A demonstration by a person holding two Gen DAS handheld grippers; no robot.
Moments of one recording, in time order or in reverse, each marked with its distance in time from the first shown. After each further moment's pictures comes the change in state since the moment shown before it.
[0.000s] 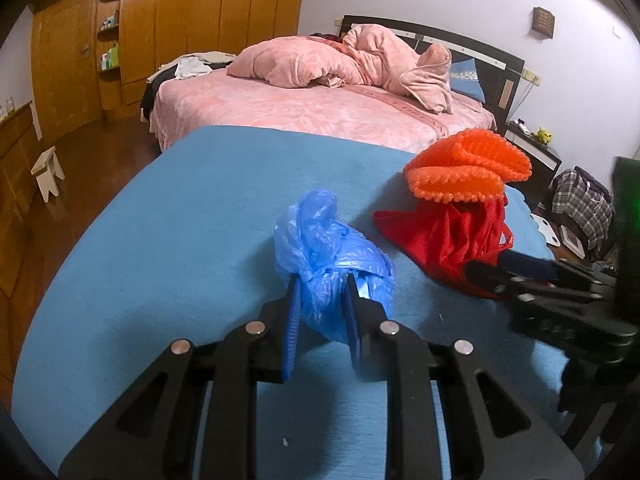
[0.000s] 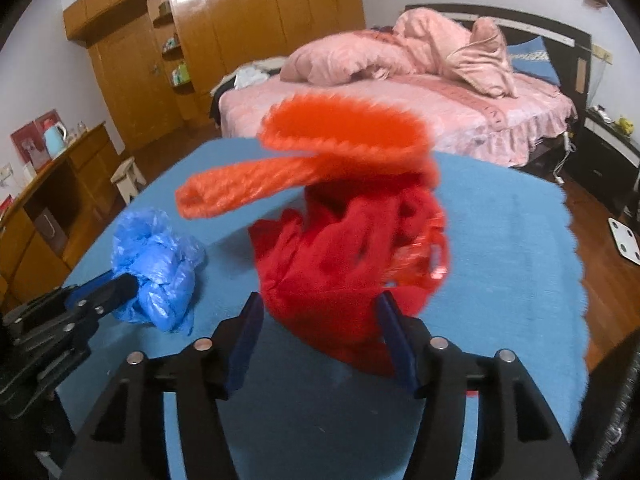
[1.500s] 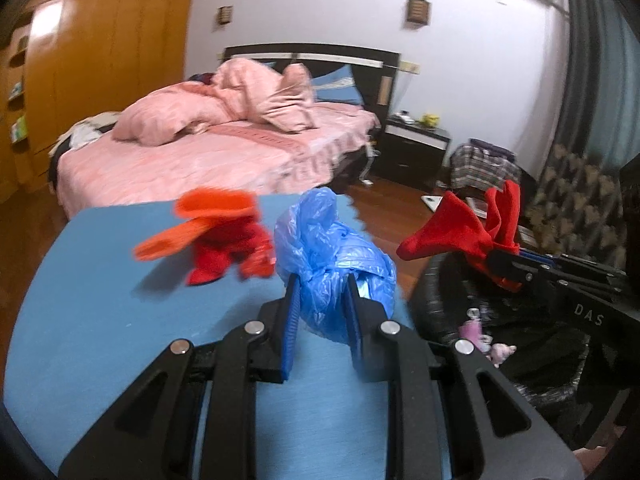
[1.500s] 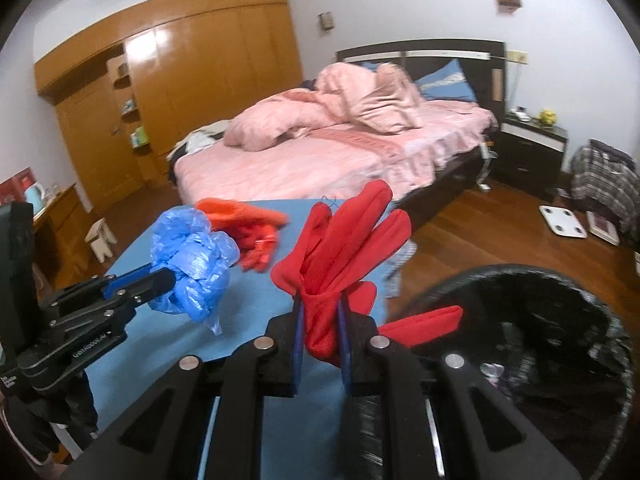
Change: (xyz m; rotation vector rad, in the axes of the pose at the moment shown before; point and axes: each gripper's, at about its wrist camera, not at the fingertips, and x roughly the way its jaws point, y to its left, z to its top) left arm -0.086 -0.182 -0.013 0.261 -0.098 -0.320; right arm -0.225 -0.115 -0.073 0.180 -0.228 -0.160
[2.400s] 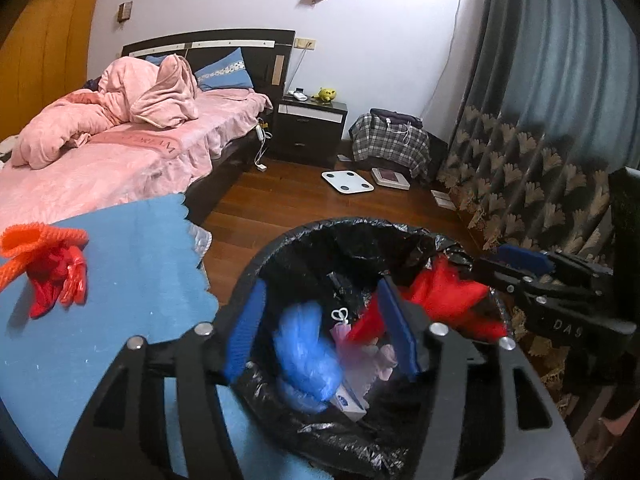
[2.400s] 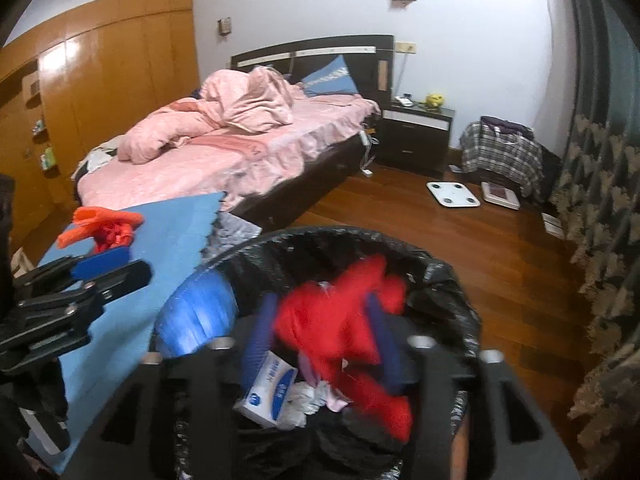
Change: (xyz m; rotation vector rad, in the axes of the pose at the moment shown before) left arm 0.055 -0.140 -0.001 0.128 0.075 -0.298; right arm -0.072 -0.138 -0.036 0.119 0.000 -0.335
